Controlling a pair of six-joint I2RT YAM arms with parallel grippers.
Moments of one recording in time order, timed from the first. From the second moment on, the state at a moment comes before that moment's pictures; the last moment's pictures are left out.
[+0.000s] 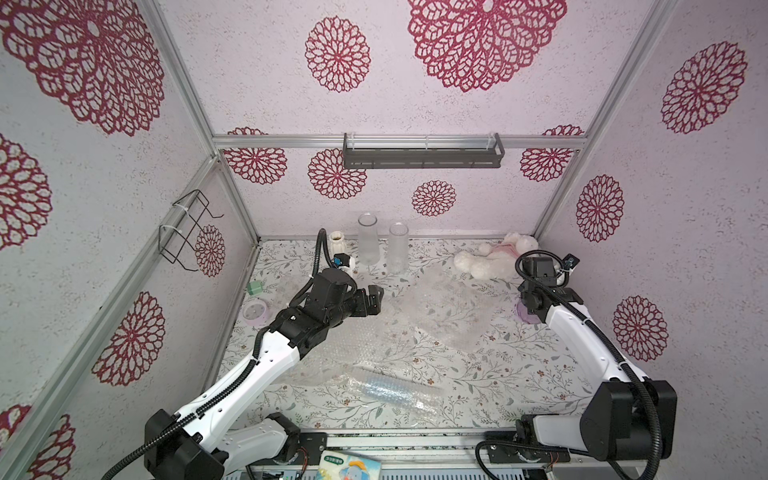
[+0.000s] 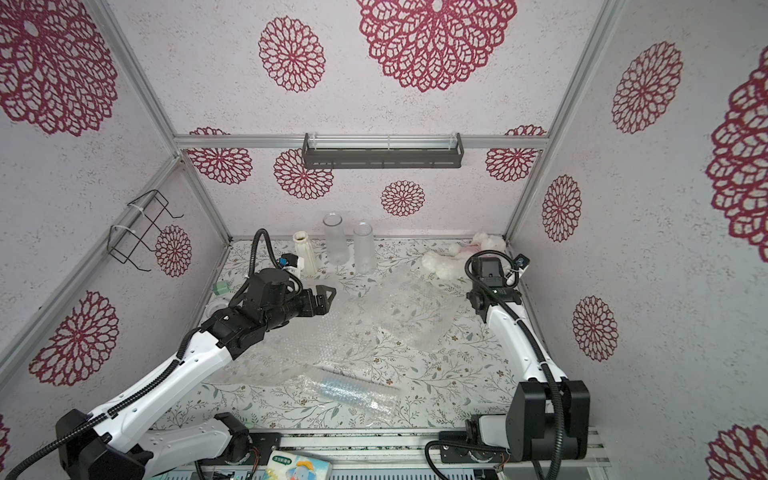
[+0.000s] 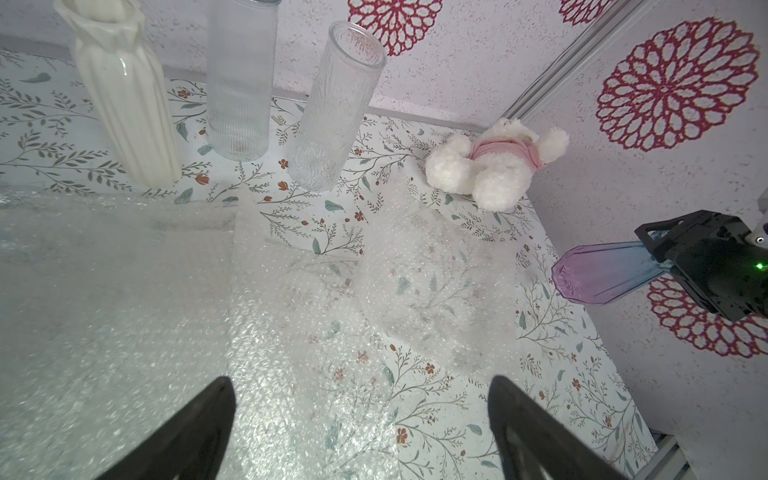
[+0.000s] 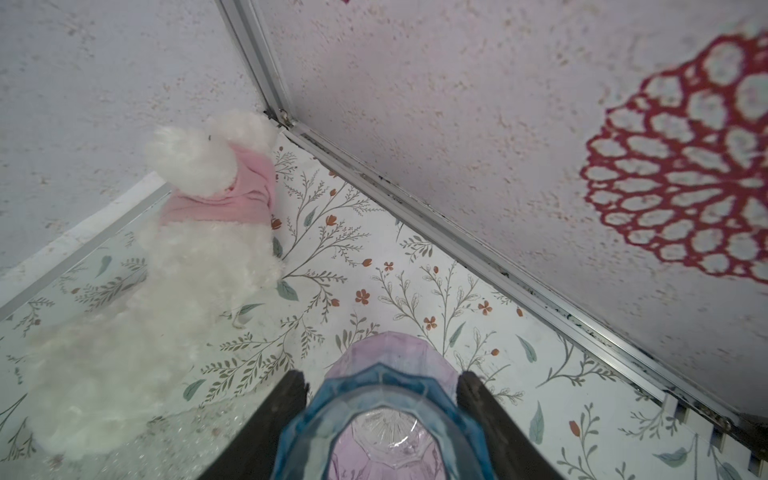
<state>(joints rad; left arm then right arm) -0.58 1.17 1.04 -0.43 -0.05 -0.52 0.06 1.32 1.05 -0.52 0.67 0.68</state>
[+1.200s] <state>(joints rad) -0.58 1.18 1.06 -0.43 -0.06 -0.52 -0.04 1.60 1.12 -0.29 0.61 0.65</state>
